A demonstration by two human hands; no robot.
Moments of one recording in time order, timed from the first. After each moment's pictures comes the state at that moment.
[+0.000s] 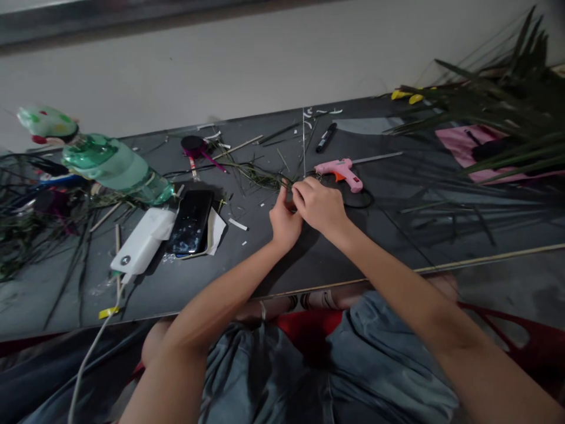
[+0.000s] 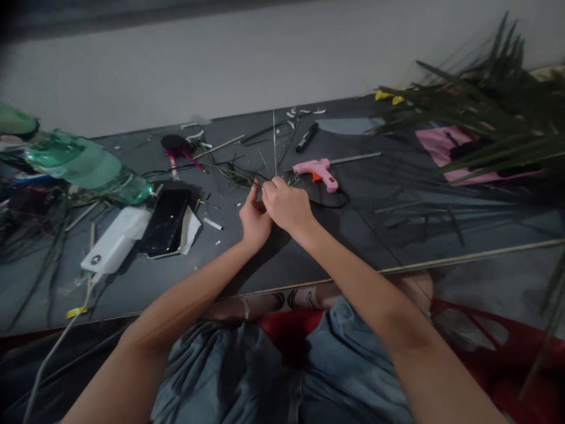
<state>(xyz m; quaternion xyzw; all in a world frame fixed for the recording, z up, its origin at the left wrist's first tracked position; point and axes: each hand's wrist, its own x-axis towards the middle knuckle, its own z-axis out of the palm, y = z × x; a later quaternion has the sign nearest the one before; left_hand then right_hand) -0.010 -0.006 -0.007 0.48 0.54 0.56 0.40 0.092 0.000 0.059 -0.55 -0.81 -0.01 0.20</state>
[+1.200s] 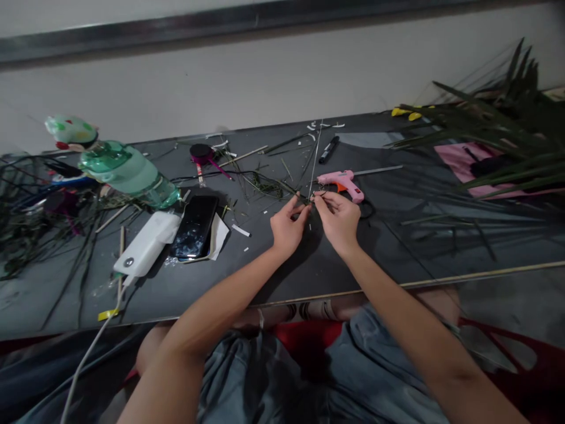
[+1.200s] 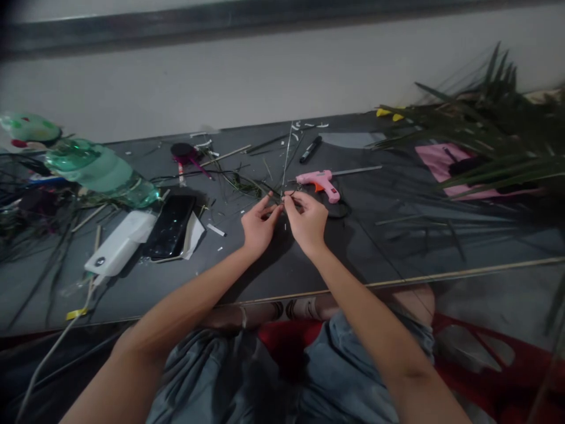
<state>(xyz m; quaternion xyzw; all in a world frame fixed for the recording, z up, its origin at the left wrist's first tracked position) -0.006 -0.004 0.002 0.52 0.58 0.54 0.32 0.106 -0.004 0.023 -0.53 -0.53 0.31 0.59</state>
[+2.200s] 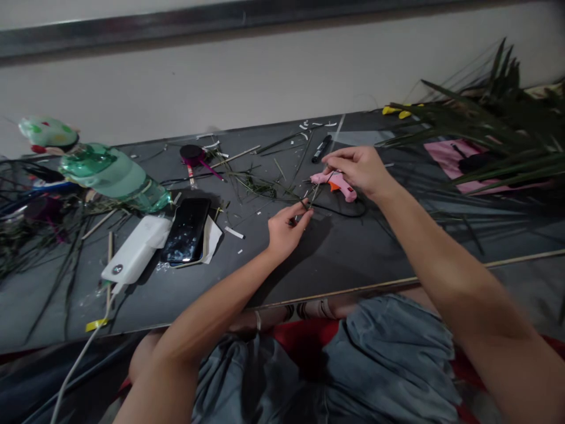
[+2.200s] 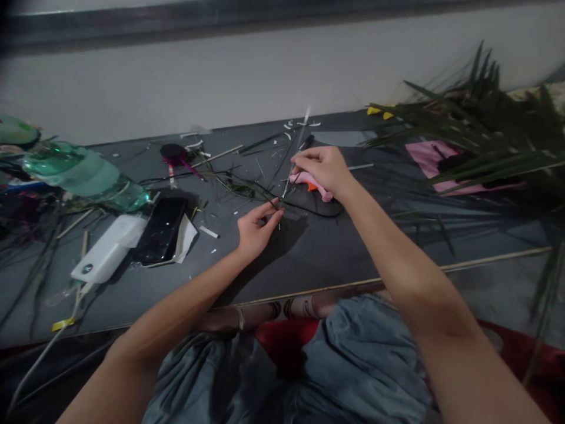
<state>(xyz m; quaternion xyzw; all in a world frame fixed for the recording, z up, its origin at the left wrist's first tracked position) -0.006 -0.011 0.002 0.62 0.48 0.56 0.28 0.167 0.059 0.107 -0.50 -0.59 0.45 0.45</state>
